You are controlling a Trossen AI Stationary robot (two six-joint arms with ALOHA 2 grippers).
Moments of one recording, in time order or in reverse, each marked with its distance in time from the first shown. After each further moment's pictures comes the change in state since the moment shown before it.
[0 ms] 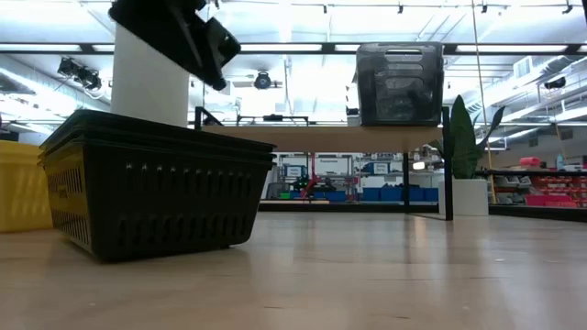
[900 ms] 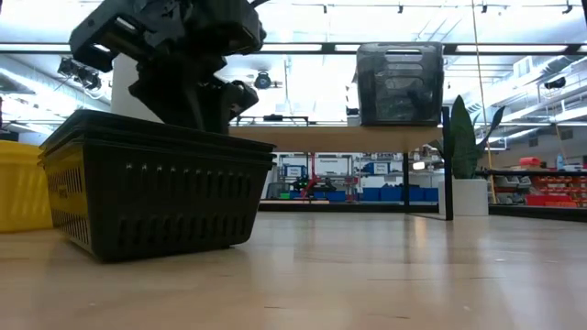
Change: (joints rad) left arm 0.052 0.184 0.013 -0.002 0.049 0.133; right arm -0.002 0.000 0.088 0.017 0.084 -0.056
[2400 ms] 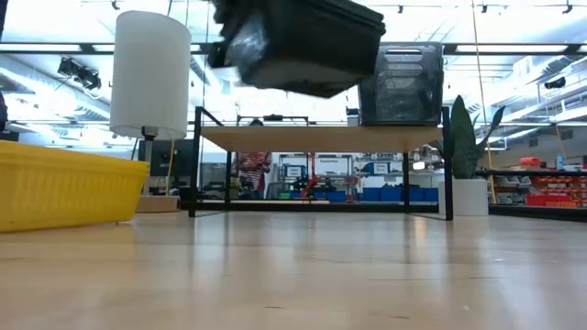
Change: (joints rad) left arm 0.273 -0.032 0.430 -0.379 0.006 -0.757; right arm -0.039 -0.214 0.000 -0.252 0.124 -0.011
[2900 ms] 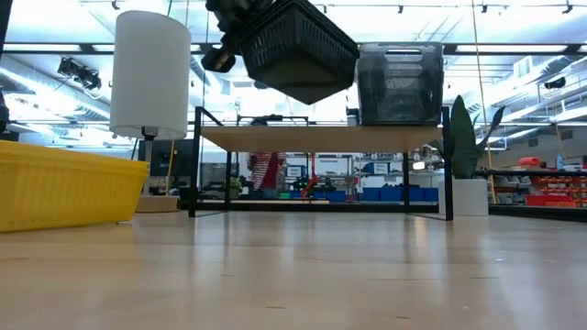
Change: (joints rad) left arm 0.213 0.000 0.097 -0.103 0.104 -0.141; right arm -0.003 -0.055 0.000 -0.002 -0.016 -0.132
